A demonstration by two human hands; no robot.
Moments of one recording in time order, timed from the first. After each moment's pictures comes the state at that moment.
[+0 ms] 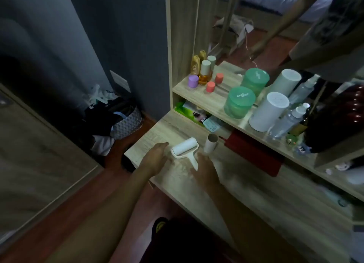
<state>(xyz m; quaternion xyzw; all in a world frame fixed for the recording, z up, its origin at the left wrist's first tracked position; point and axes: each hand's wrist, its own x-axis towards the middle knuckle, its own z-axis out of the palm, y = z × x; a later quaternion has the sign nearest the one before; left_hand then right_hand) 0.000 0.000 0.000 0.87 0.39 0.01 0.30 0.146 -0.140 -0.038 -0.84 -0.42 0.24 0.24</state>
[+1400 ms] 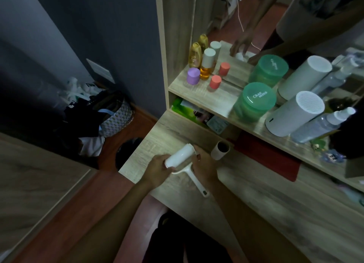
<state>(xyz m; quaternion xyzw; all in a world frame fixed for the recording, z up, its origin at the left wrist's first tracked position) 0.020 0.054 -0.054 0.81 0.38 0.01 0.44 0.161 -0.054 -0.056 -0.84 -0.28 0.27 0.38</state>
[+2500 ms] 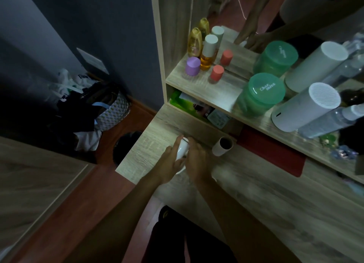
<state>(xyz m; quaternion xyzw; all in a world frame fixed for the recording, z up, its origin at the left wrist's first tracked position) 0.050 0.048 -0.047 0.82 0.32 -0.04 0.48 0.141 -0.031 -0.066 -0.89 -0.39 0.13 0.21</state>
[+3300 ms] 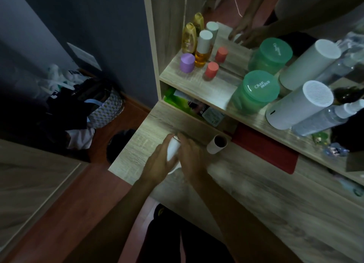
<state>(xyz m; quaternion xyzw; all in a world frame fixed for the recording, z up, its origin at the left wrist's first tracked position) 0.048 0.045 -0.054 0.80 0.40 -0.01 0.45 0.144 -0.027 -0.045 -0.89 -0.39 0.16 0.19</state>
